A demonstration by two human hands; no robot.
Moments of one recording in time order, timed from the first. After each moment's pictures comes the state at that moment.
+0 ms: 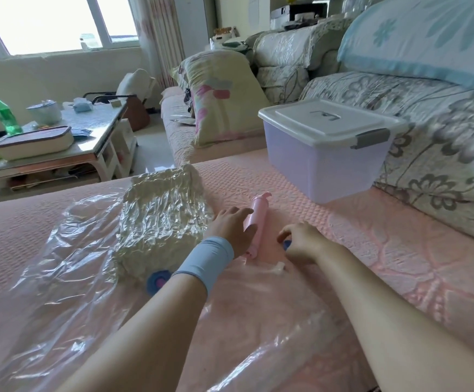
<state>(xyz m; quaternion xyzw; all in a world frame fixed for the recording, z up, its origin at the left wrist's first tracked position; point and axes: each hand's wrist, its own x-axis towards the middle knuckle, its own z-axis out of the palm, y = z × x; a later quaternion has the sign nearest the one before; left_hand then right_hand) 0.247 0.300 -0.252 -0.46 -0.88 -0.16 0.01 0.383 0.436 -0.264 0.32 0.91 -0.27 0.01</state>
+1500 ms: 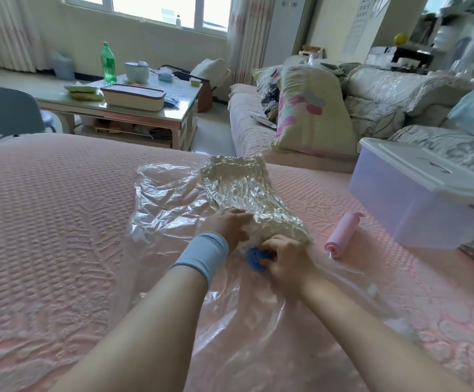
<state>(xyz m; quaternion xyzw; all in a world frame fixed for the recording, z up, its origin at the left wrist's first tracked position) 0.140 0.087 -0.264 -0.39 -0.90 -0.21 0.03 0.276 0.221 -0.275 0.07 0.96 -0.23 -0.15</state>
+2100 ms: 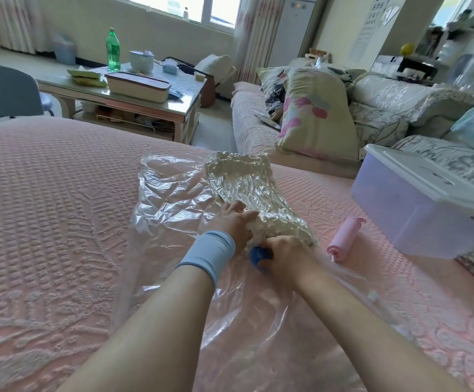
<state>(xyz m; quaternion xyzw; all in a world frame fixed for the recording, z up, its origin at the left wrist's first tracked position) 0.147 0.083 -0.267 -0.35 -0.91 -0.20 -0.02 0.262 0.209 -0.259 0.10 0.99 -0.07 -0.05</state>
